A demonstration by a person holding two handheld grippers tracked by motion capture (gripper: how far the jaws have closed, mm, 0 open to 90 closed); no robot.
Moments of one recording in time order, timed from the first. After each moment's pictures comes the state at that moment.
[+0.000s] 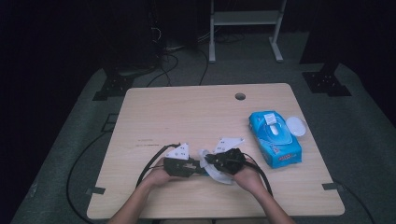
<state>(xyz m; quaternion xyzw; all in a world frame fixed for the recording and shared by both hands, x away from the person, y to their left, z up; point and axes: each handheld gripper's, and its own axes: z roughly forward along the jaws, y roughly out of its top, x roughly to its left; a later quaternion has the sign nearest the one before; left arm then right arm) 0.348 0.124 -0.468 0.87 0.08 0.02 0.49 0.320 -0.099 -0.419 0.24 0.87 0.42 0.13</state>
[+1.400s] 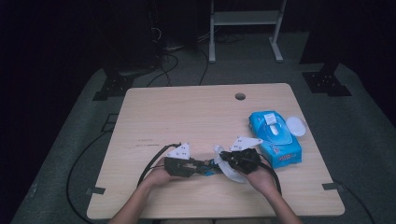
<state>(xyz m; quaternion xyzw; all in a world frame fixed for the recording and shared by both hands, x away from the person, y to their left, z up) 0.348 0.122 -0.467 0.87 0.08 0.01 0.48 0.316 -0.136 -0.422 0.28 0.85 0.42 0.16</state>
